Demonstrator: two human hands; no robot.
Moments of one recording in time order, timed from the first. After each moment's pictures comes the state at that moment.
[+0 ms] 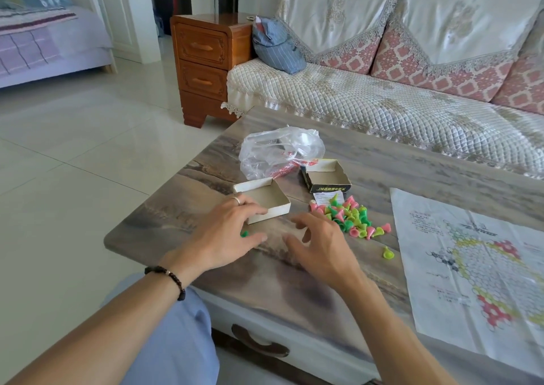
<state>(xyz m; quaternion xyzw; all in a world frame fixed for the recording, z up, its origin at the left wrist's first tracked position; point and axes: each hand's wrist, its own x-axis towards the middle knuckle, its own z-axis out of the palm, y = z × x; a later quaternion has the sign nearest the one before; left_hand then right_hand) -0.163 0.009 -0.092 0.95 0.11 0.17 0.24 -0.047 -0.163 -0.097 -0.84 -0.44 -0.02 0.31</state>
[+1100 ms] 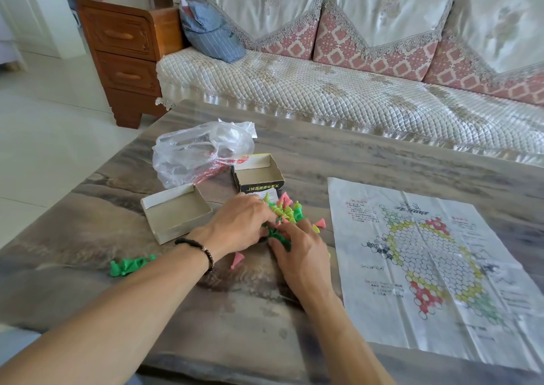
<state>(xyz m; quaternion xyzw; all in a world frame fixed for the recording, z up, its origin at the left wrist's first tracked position) -0.008 -0.070 -0.094 0.99 -0.06 0.10 0.11 0.016 -0.222 -0.135 -0.90 -0.28 -0.14 0.29</state>
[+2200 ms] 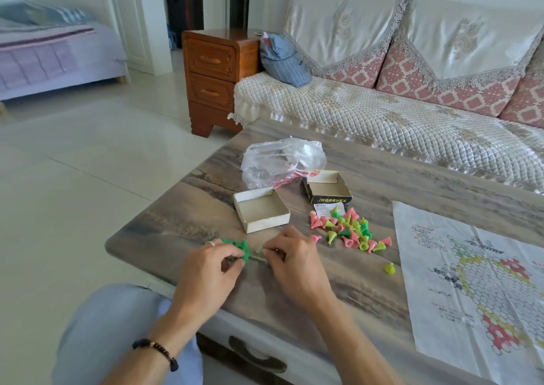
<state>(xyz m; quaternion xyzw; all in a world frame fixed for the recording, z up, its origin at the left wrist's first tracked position) -0.198 -0.028 -0.130 0.87 0.24 0.31 0.30 -0.071 -0.146 -0.110 -0.79 -0.48 -0.02 0.38</state>
